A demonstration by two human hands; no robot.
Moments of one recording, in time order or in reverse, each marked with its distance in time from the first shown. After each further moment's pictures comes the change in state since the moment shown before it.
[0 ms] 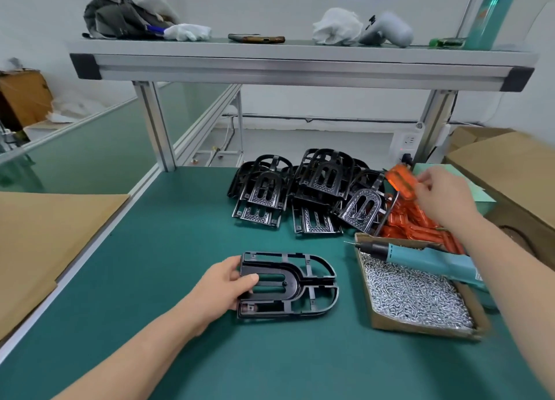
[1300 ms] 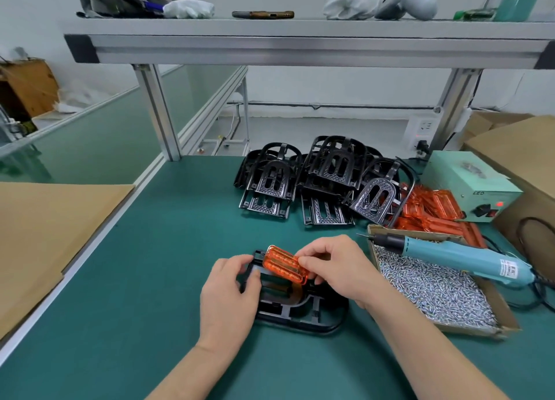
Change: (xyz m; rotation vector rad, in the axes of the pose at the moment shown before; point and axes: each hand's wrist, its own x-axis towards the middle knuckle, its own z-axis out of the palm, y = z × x) left_hand -0.023 -0.007 0.040 0.414 0.663 0.264; right_hand -0.158 -0.107 0.071 0.633 -0.693 -0.092
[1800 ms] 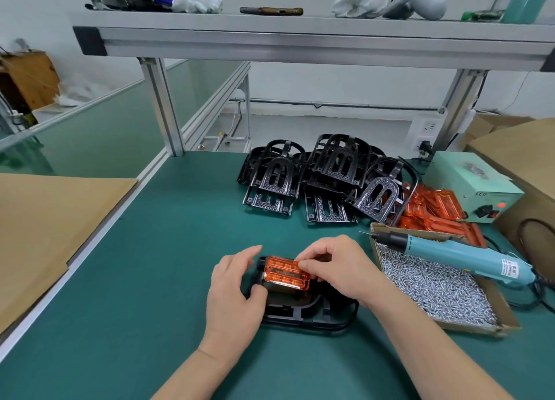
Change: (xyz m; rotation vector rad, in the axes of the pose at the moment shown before) left_hand -0.013 -0.002 -0.006 -0.112 -0.090 0.045; right_hand -0.001 -0.001 0.001 -0.125 -0.041 -0.054
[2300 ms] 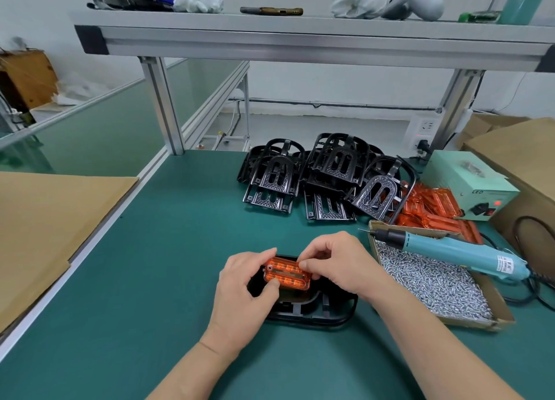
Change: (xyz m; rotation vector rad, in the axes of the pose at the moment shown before) left_hand 0.000 0.006 -0.001 -0.144 -0.082 0.052; right_hand -0.002 -0.004 -0.002 -0.046 -0.020 0.034
